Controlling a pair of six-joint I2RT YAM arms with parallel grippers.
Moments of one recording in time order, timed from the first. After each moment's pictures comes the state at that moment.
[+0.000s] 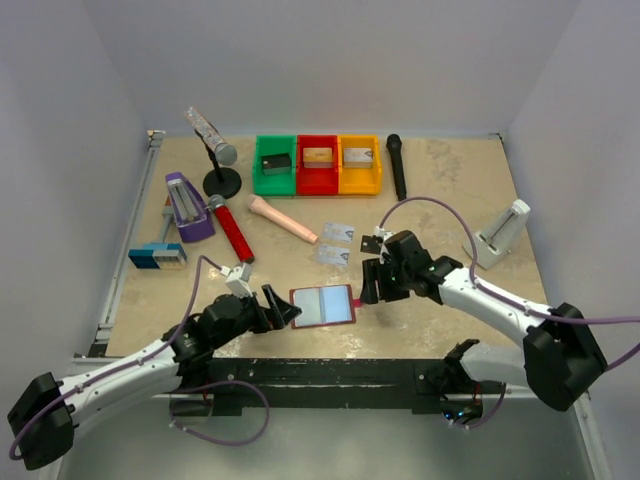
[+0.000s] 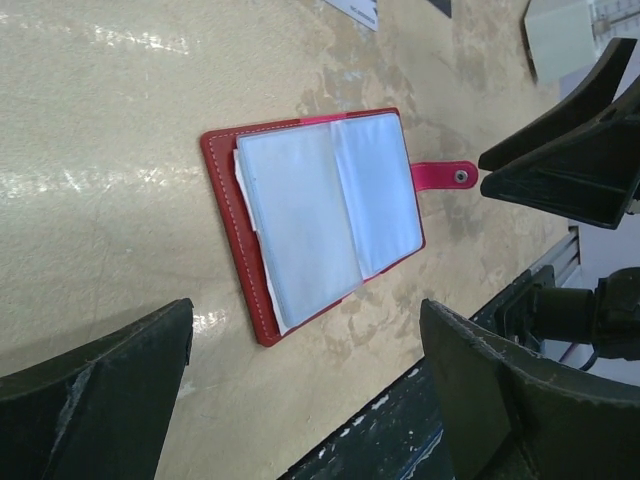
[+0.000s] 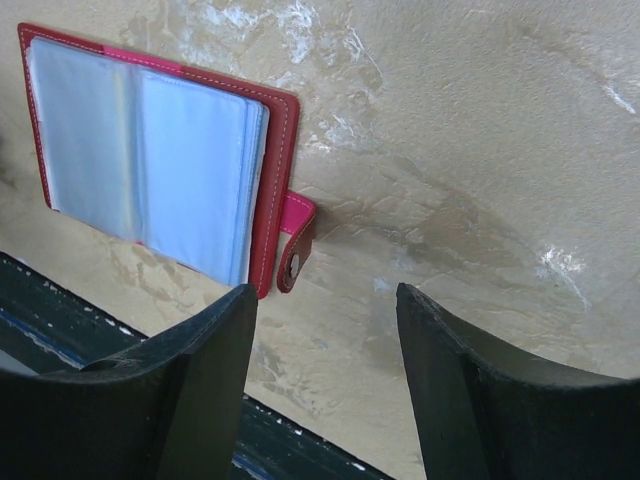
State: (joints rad) left arm -0.88 0.57 0.06 0.06 -0.10 -0.99; right arm 0.62 1.20 0.65 -0.44 -0.17 0.46
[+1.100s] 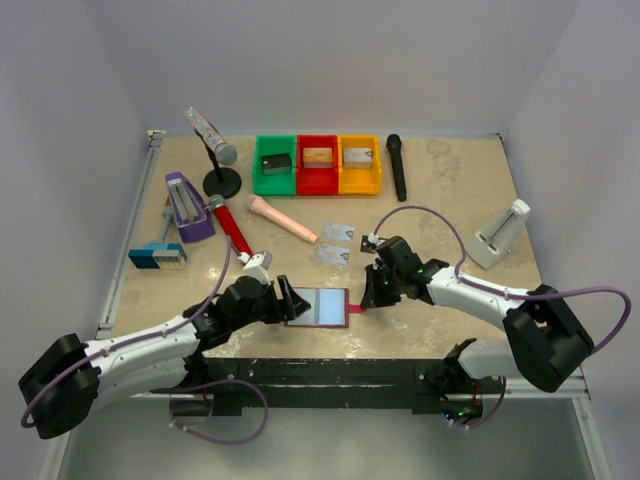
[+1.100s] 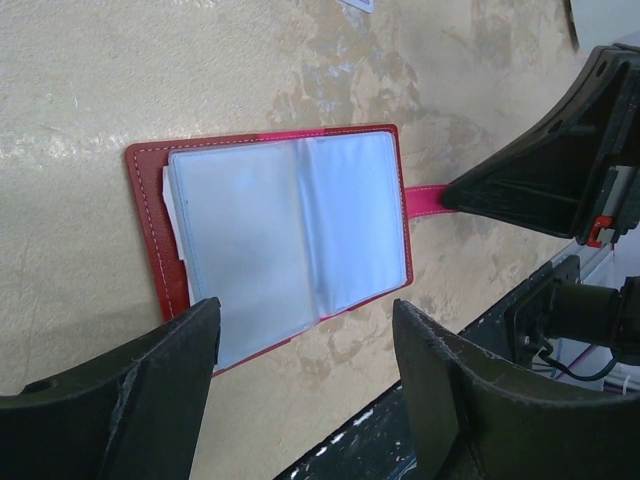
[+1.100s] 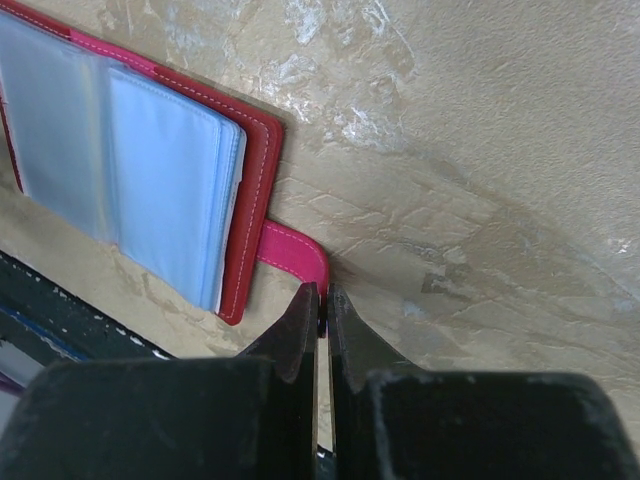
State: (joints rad) left arm -0.88 0.91 0.25 0.09 -0.06 -0.96; right arm 0.65 1.32 0.61 -0.32 -0.21 0.54
